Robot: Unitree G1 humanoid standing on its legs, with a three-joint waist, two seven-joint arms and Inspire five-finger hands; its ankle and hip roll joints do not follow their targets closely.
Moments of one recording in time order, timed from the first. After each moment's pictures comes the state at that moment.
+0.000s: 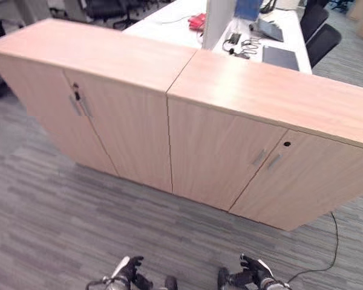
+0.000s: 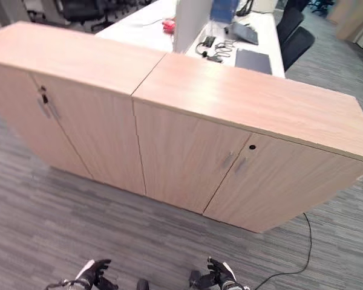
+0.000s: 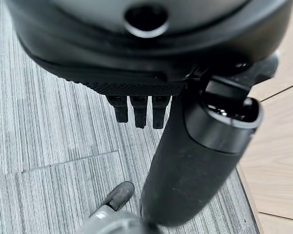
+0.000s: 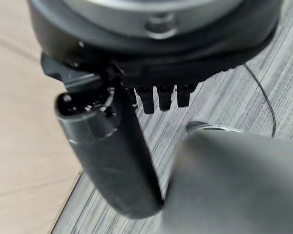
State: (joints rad) left arm -0.01 0.28 -0.31 1.15 0.12 -0.05 0.10; right arm 0.03 -0.20 0.29 1.04 0.09 -0.01 -0.04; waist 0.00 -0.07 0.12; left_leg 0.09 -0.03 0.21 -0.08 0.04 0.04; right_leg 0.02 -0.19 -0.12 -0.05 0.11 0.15
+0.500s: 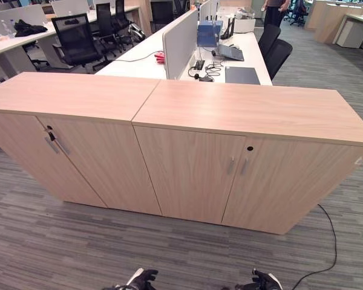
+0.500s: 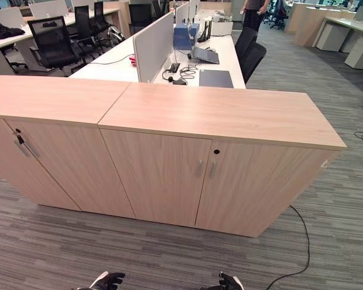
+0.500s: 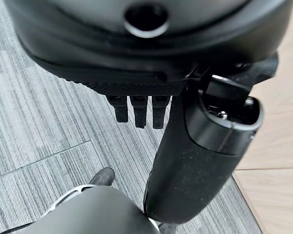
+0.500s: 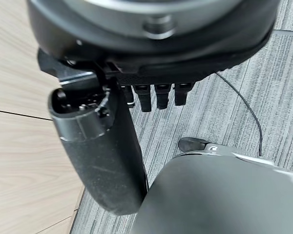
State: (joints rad) left arm -0.01 0.23 -0.41 1.17 0.15 -0.05 0.03; right arm 0.03 -0.21 0.23 1.15 0.08 -0.02 -0.06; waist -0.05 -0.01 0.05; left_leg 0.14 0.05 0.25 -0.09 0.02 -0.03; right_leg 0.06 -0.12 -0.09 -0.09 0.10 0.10
